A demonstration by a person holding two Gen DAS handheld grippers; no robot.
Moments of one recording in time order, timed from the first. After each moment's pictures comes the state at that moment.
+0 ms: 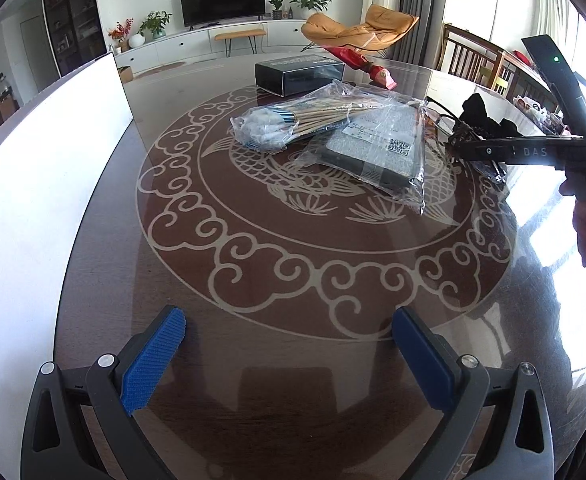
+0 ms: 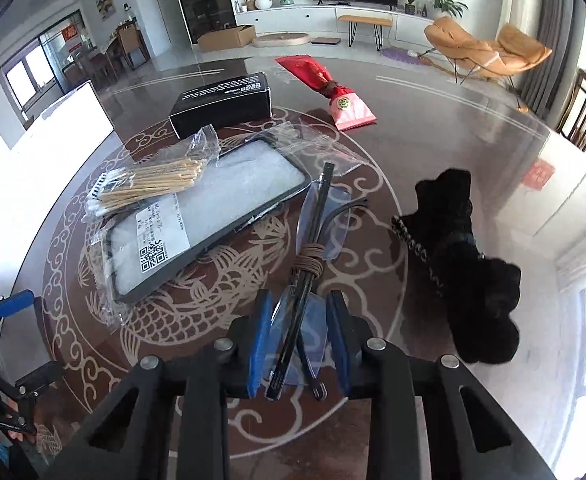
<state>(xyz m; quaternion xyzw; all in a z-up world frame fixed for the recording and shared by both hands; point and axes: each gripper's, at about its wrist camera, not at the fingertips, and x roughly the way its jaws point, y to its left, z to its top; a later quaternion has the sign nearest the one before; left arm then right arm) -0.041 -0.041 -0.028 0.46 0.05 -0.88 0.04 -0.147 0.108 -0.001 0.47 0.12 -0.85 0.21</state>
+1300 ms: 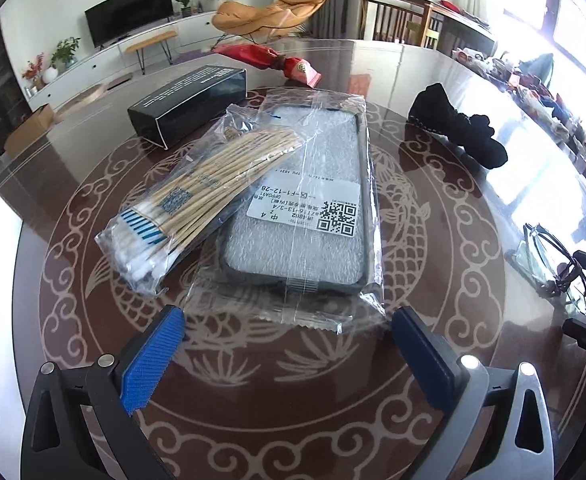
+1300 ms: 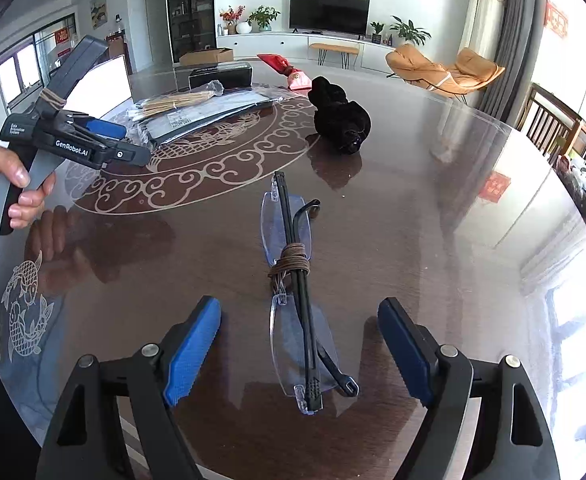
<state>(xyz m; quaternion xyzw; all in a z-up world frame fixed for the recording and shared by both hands) -0.152 -0.006 -0.023 0.49 -0.03 -0.86 -0.10 0.034 0.214 -0.008 0.41 0.14 -0.89 0.15</state>
